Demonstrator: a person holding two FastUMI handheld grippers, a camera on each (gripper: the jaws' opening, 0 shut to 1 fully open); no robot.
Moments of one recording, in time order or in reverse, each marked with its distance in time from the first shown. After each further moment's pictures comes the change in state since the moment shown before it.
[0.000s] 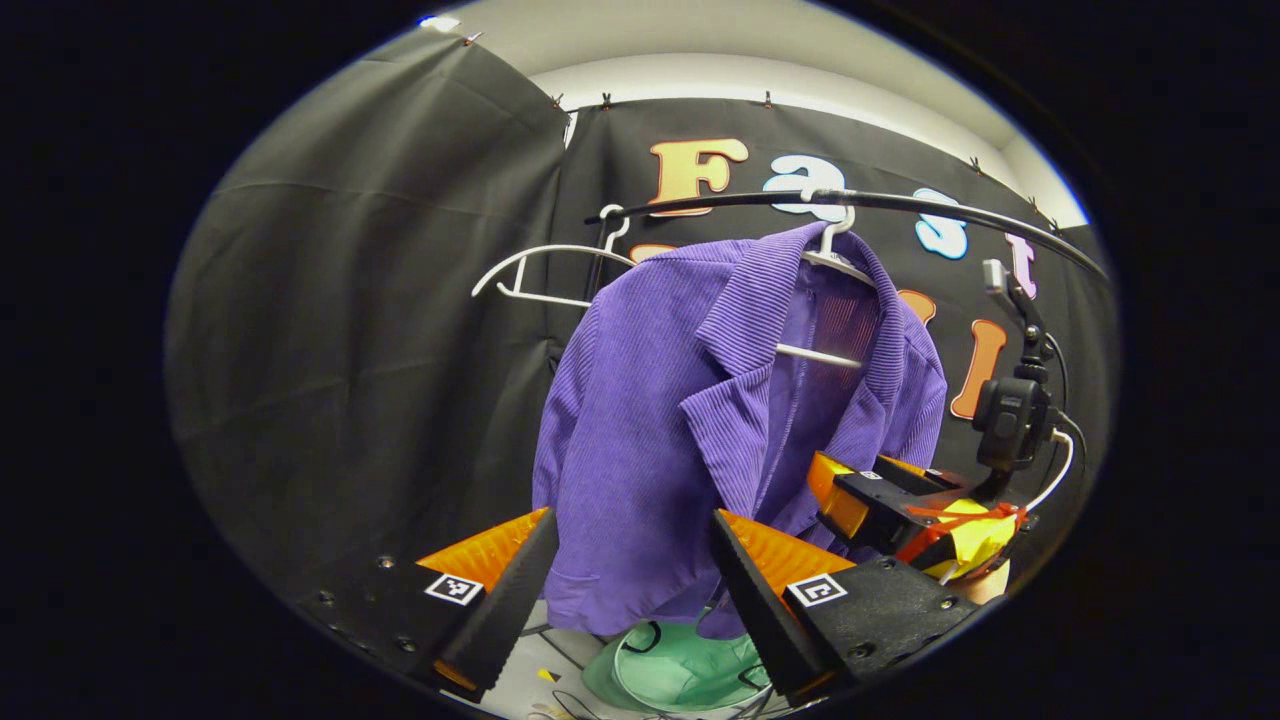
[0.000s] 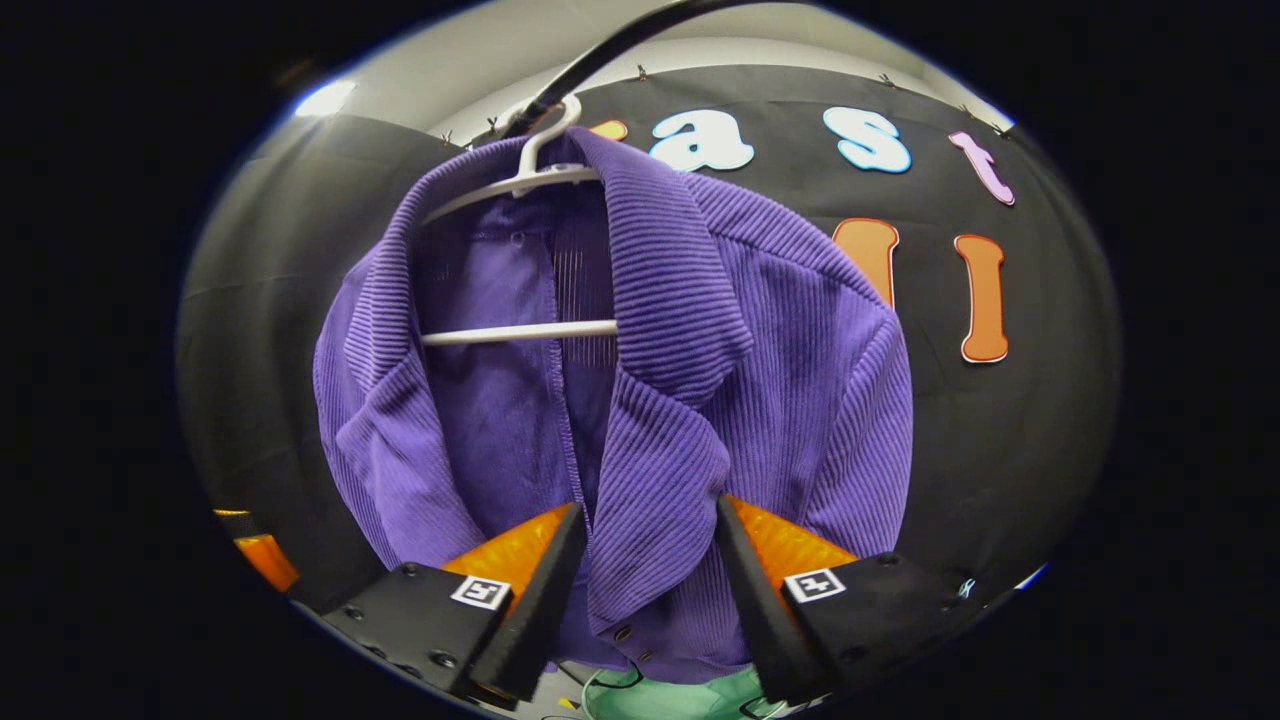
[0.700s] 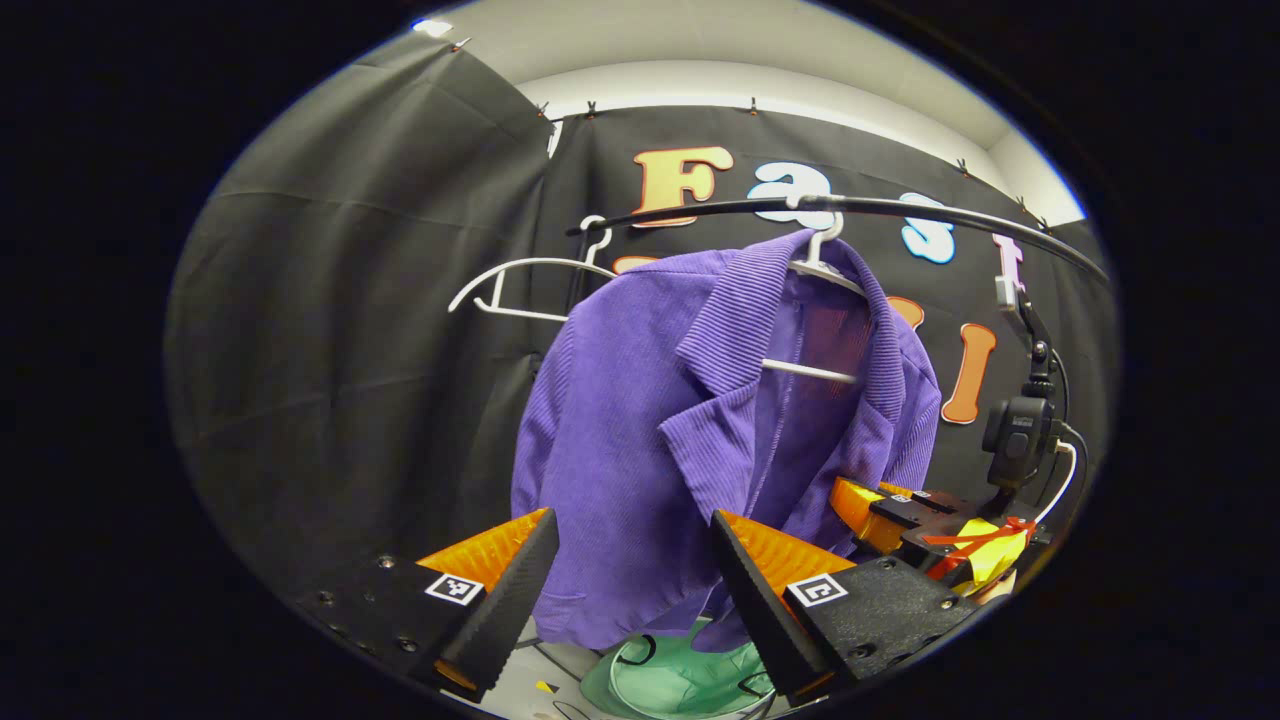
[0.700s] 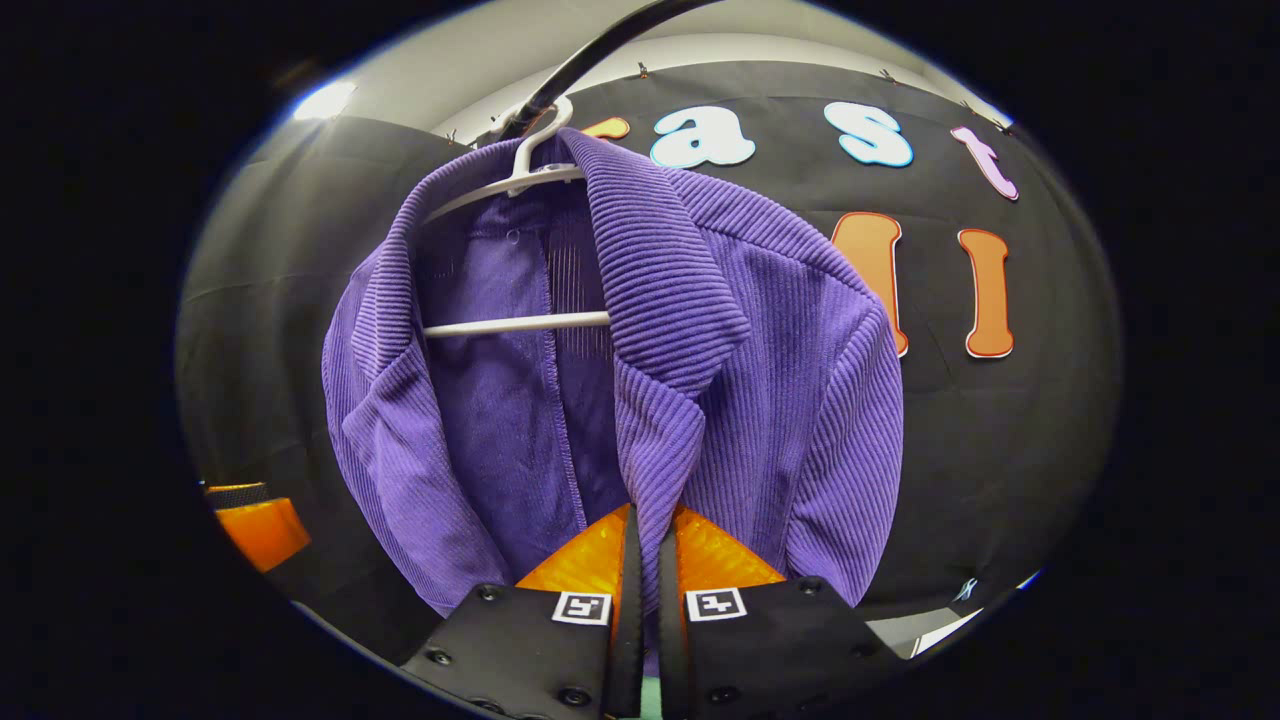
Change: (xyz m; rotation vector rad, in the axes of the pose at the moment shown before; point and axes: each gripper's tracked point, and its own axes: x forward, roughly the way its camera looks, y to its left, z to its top) left arm 0.026 -0.028 0.011 0.017 -0.041 -0.077; right arm -0.017 -0.009 0.001 -0.006 -0.002 0.033
